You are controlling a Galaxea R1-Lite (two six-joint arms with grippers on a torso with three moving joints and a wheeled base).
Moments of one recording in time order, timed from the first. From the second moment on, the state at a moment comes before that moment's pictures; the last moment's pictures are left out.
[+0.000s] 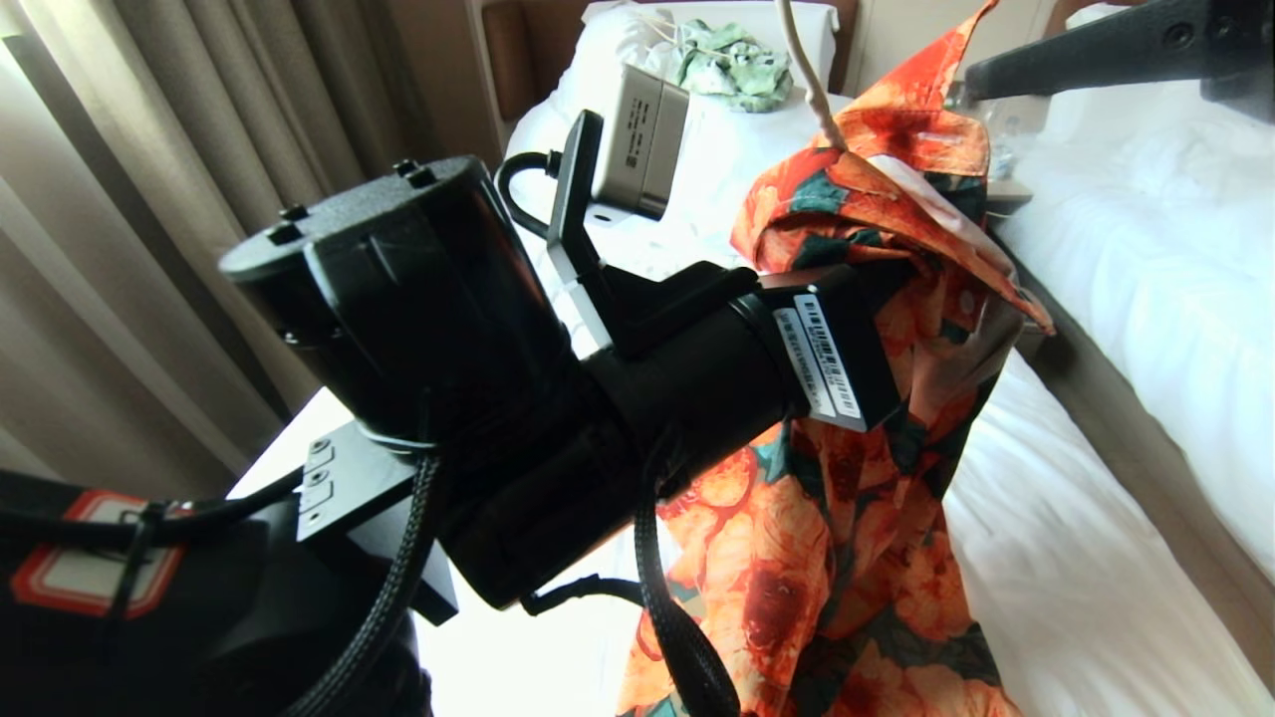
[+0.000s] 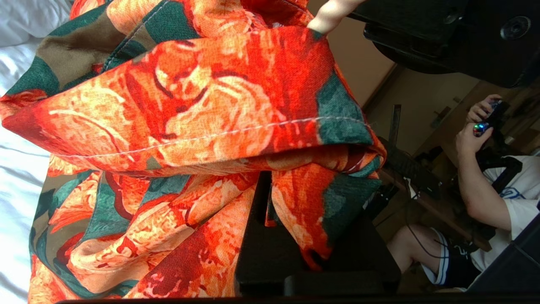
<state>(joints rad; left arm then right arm) -1.05 1.72 -1.01 -1.00 0.00 -0.33 0.50 1.54 -1.99 0.66 0.41 -0.18</state>
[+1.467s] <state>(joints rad) -1.06 1.75 -1.04 -0.97 0.00 -0.35 0.66 1.55 -1.98 0.66 0.29 -0.49</state>
